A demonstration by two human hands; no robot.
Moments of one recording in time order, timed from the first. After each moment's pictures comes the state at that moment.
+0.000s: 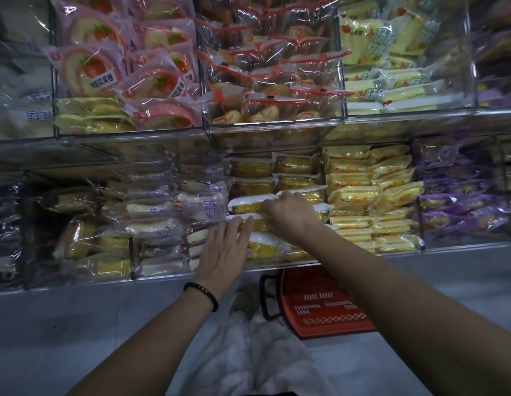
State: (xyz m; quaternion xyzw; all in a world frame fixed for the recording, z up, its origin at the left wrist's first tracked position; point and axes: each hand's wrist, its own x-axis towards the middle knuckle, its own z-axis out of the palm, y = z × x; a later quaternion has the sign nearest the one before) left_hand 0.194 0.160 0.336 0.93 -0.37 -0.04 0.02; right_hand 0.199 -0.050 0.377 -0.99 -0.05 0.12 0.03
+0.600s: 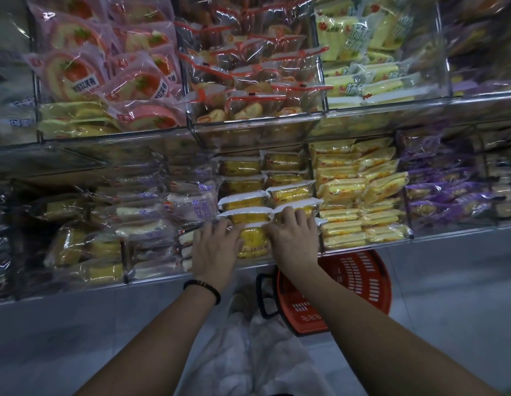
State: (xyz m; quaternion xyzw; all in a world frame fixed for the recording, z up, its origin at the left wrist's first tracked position) left_hand 0.192 0.152 0.335 0.96 -0.28 -0.06 0.04; right_hand 0.121 -0.027 0.346 -0.99 0.12 0.01 0.03
